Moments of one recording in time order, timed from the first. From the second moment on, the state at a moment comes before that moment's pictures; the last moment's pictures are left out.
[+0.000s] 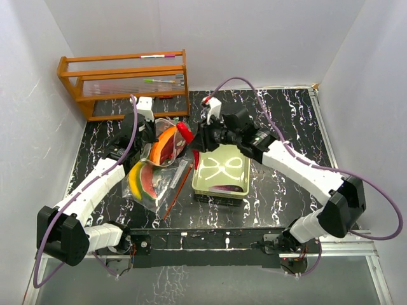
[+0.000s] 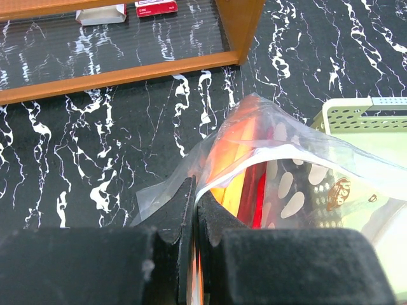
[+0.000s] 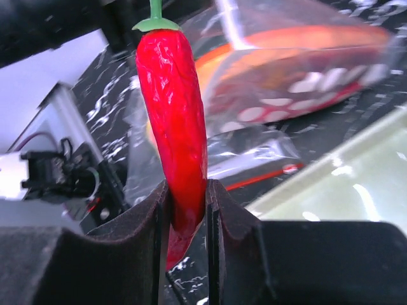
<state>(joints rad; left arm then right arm) -0.38 1.20 0.93 -0.13 -0.19 -0.10 0.71 1.43 1.30 -0.31 -0.32 0.33</state>
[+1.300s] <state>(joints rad) -0.38 1.12 0.90 -0.12 -0.12 -0.14 0.78 1.79 1.56 -0.47 -0.29 0.89</state>
